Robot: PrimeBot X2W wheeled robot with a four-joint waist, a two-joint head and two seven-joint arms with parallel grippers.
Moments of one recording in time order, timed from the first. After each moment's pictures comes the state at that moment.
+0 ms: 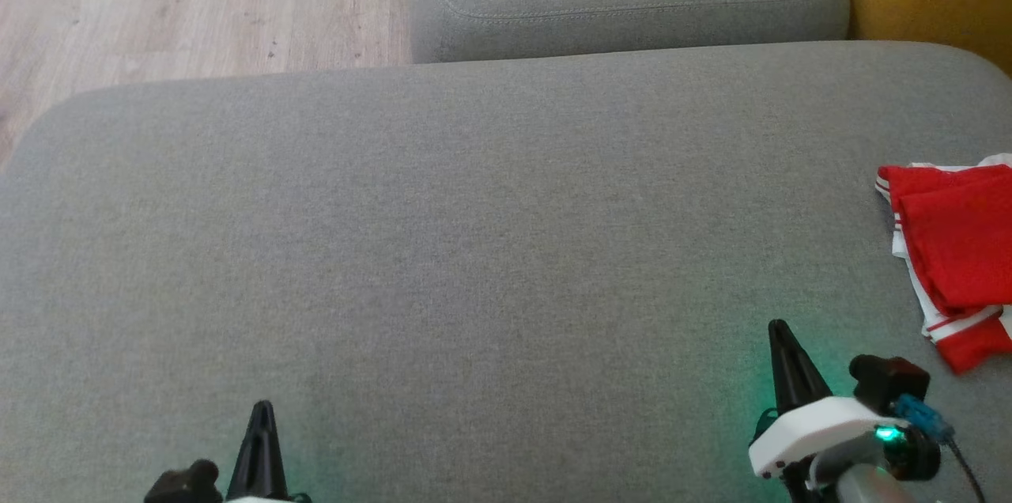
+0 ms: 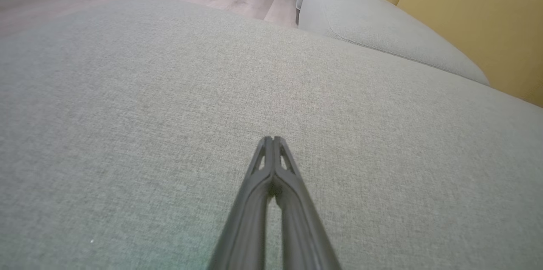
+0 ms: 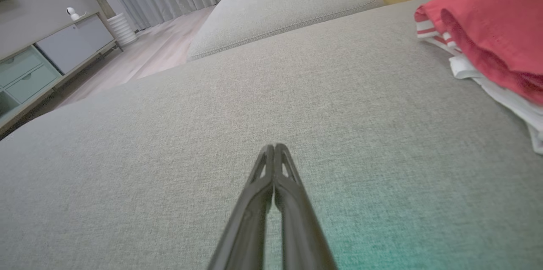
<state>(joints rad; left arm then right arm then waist) 0.07 0.05 -0.06 0.45 -0.34 -0.04 -0.22 -0.10 -0.05 0.06 0.61 0.28 0.13 -0.22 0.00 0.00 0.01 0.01</state>
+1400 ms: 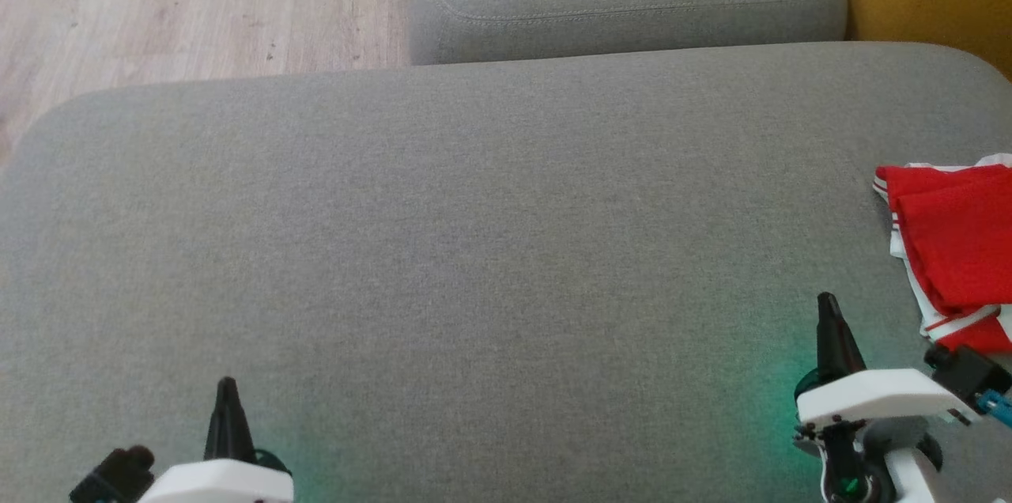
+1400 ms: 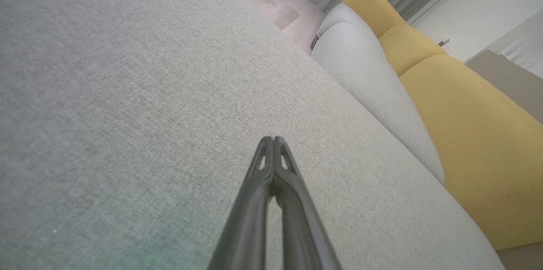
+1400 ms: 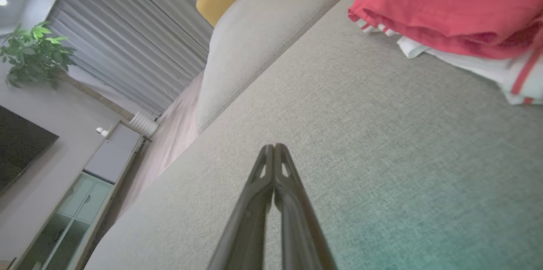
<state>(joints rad) 0.03 0.05 -0.02 0.39 -0.80 -0.07 -0.10 -0.10 -0.05 -0.01 0.49 0.75 0.13 -0.10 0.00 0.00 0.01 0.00</state>
